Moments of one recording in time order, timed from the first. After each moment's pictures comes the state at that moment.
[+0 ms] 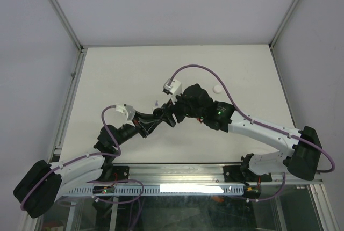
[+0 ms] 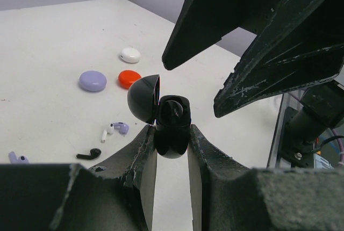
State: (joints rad) left arm -0.68 0.85 0.04 1.02 0.31 -0.34; right arm 1.02 1.28 1.04 -0.25 -0.11 0.10
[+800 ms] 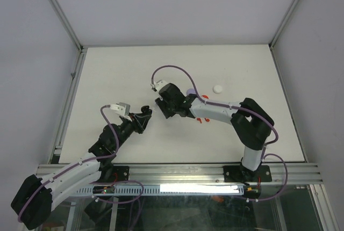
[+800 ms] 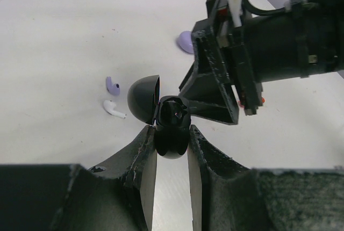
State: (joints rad) left arm -0.68 0.65 0.05 0.55 -0.10 -0.40; right arm 0.96 1.78 1.19 -0.26 0.15 0.16
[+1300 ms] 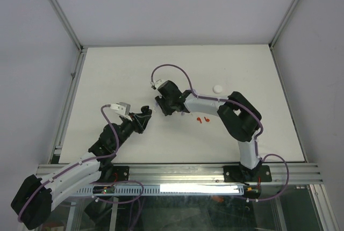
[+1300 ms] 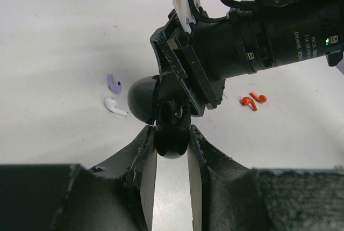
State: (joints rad) left arm -0.68 0.64 0.06 0.52 -0.11 -0.41; right arm 0.89 1.97 1.30 -0.24 0.08 0.17
